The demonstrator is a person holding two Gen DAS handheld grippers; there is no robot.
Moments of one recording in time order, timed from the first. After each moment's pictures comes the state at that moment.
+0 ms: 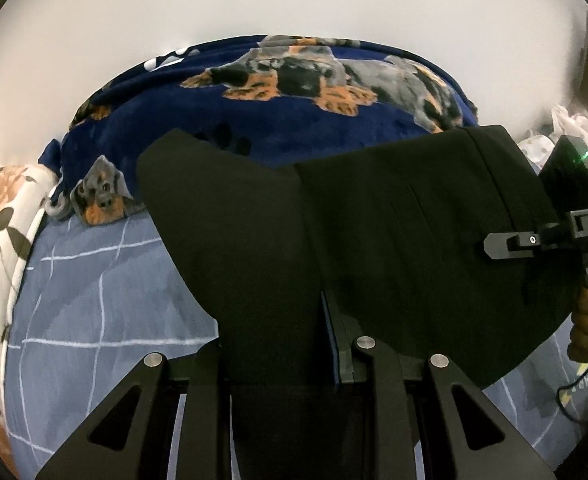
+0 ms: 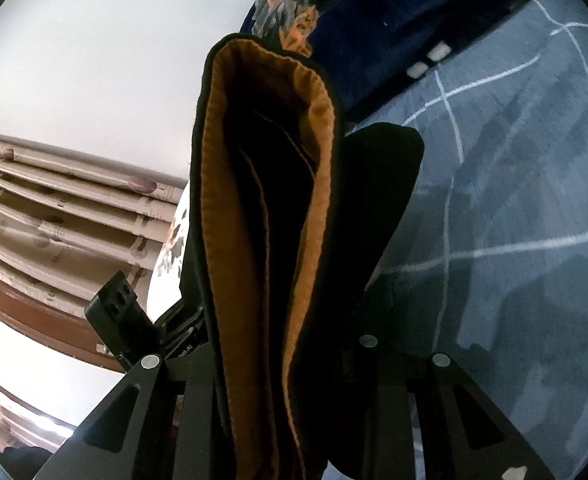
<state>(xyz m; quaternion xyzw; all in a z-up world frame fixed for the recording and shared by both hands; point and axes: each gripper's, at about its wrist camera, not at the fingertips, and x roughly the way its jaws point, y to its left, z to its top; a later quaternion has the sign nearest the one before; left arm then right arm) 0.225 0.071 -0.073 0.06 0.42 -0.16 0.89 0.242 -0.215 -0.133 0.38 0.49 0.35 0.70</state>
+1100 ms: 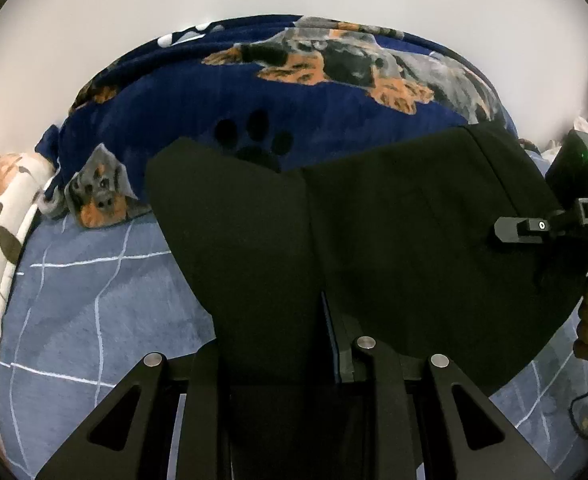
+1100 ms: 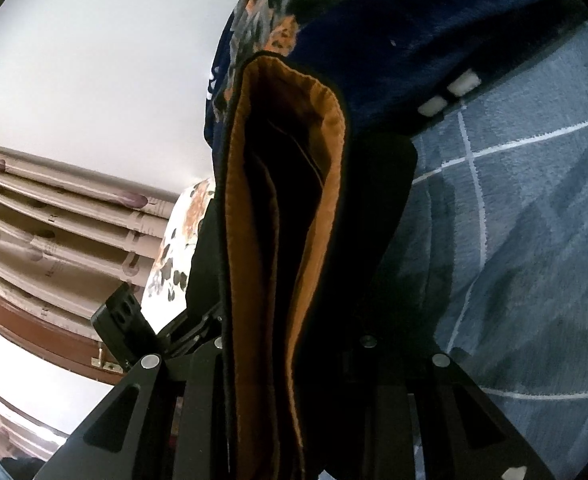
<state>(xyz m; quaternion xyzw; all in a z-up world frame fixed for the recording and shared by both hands) 0.277 0.091 -0.103 0.05 0.43 -0.14 0.89 0.286 -0.213 -0.148 0.38 0.49 0.34 0.70</state>
